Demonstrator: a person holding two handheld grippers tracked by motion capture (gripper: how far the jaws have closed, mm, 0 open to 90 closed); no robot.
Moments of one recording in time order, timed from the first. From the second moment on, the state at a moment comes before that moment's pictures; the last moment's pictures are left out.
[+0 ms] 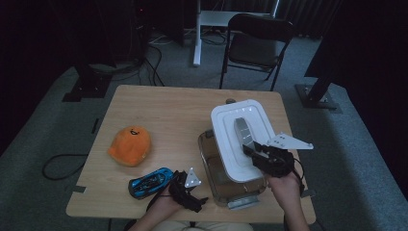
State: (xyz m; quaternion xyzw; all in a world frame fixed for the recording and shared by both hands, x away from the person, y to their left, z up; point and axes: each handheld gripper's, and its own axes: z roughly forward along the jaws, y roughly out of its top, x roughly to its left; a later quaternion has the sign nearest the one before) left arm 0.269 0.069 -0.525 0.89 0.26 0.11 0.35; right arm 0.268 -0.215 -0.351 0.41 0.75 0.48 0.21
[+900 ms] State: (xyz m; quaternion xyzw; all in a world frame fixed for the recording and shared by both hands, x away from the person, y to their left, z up) left arm 0.269 0.069 -0.525 0.89 0.26 0.11 0.35; right arm 0.312 -0.281 -0.352 0.48 0.70 0.46 0.28
